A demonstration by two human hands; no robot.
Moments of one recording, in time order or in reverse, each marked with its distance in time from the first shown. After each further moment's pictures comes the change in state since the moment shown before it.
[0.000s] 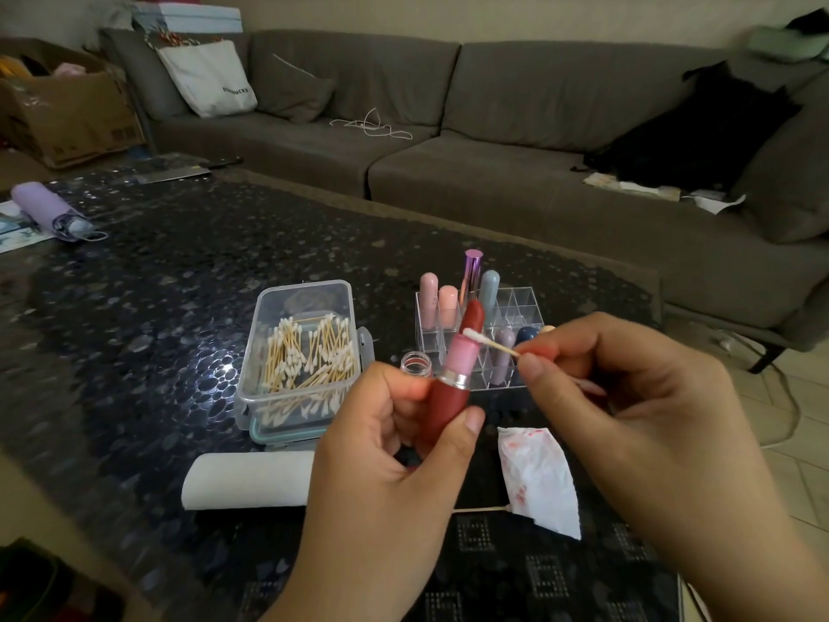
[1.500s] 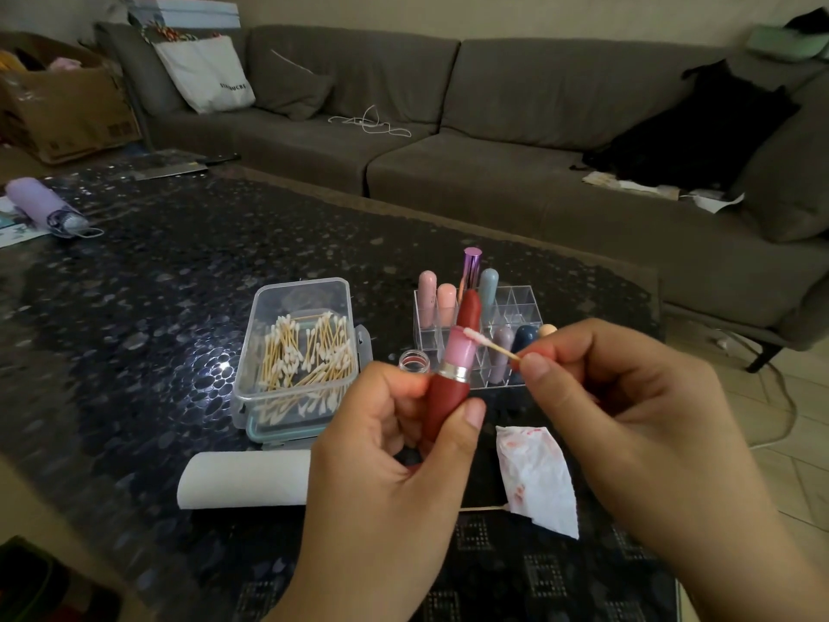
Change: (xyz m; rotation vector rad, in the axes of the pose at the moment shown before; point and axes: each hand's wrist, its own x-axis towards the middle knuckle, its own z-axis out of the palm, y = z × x) left_hand -0.002 0.000 0.002 0.066 0.031 0.040; right_hand -0.001 -0.002 0.001 0.039 -0.032 0.101
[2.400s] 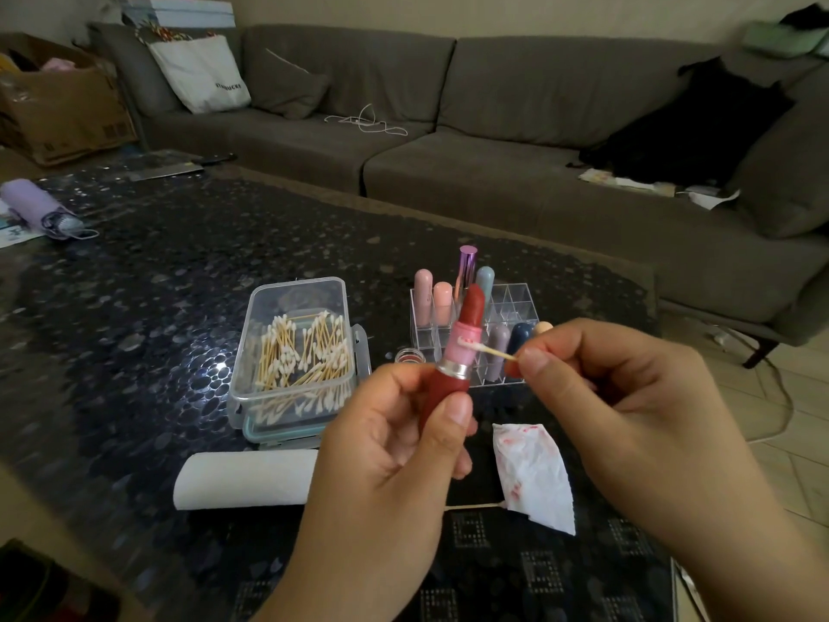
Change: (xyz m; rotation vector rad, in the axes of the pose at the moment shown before) left_hand 0.002 0.004 -0.001 -0.255 -0.198 -0.132; right_hand 0.003 -0.001 -0.003 0.052 -0.048 0.022
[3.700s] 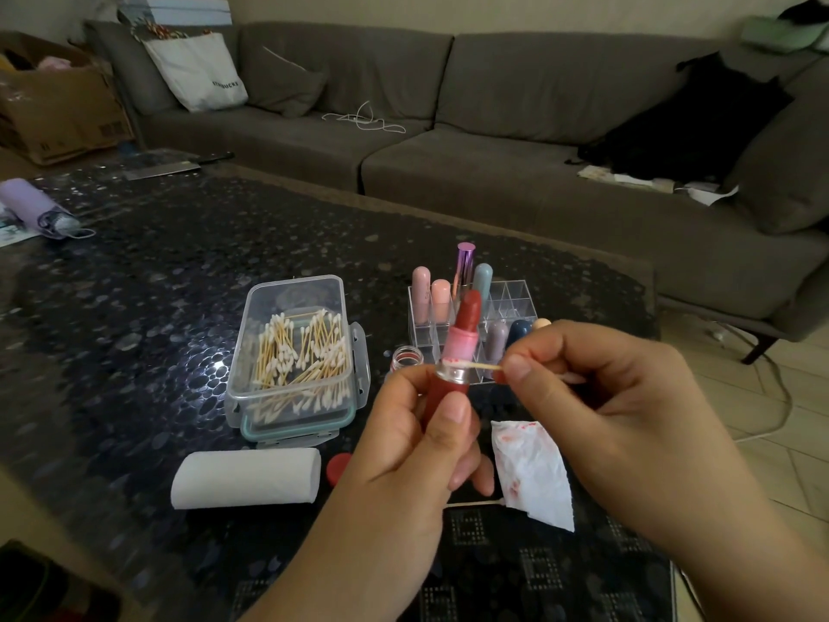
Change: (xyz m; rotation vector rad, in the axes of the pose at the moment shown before) left_hand 0.002 -0.014 0.004 -0.410 -0.195 -0.108; right_hand 0.000 0.004 0.002 0.020 -0.049 -0.017
